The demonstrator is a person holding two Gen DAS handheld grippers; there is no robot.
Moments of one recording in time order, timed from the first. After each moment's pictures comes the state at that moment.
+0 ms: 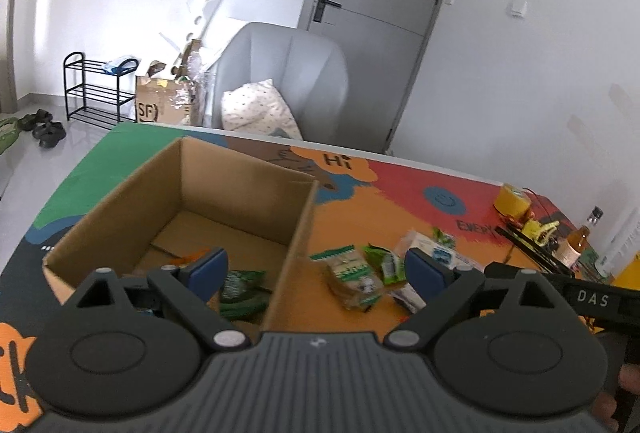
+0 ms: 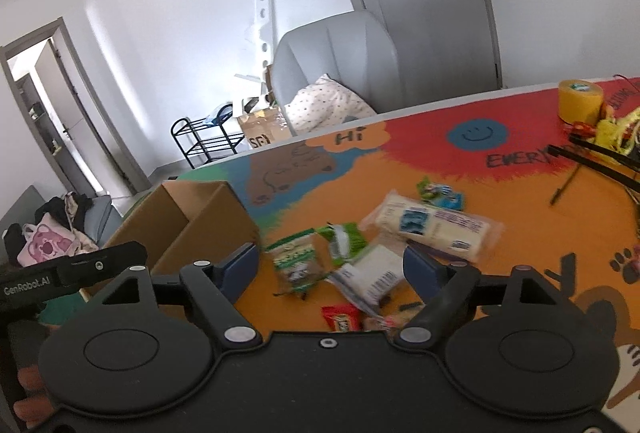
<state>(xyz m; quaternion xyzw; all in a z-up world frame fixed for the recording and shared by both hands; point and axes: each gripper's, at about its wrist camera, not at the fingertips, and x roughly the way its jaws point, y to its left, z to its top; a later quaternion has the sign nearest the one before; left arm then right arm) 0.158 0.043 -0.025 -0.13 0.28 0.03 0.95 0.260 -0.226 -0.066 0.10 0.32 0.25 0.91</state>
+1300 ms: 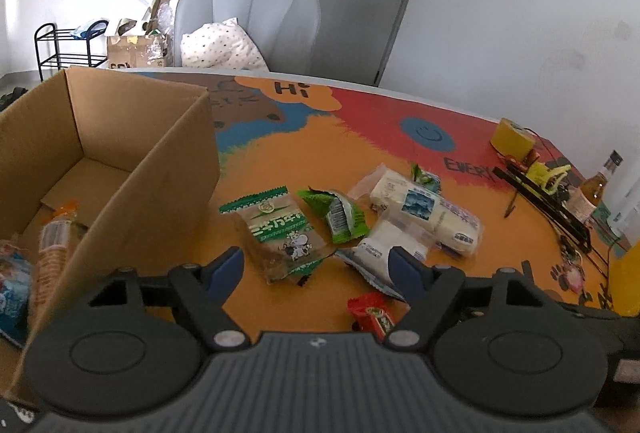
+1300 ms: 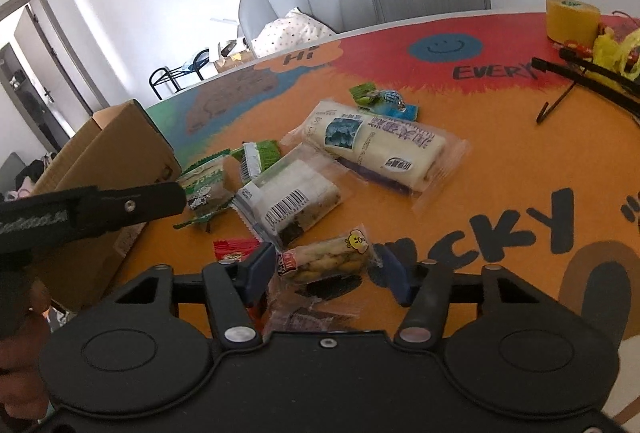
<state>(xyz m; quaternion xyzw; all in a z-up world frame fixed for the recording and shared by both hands) 0.235 -0.027 -0.090 -0.12 0.36 0.01 0.93 0.298 -0.247 -0.144 0.08 0.40 0.24 0.88</state>
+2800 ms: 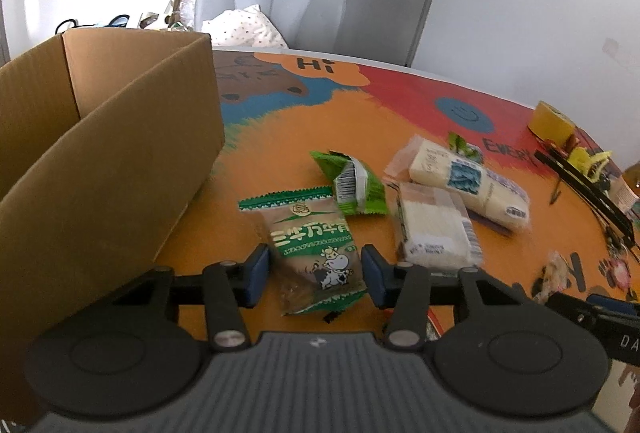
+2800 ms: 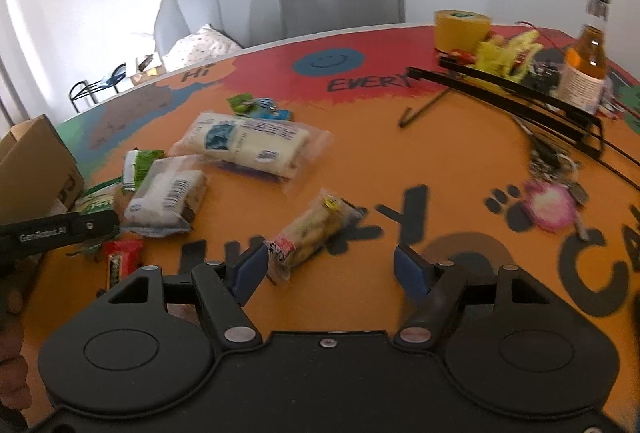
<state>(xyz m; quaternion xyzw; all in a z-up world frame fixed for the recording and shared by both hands) 0.246 -0.036 -0.127 -0.11 0.37 0.05 0.92 0.282 -0.294 -0.147 0.04 0.39 0.10 0.92</state>
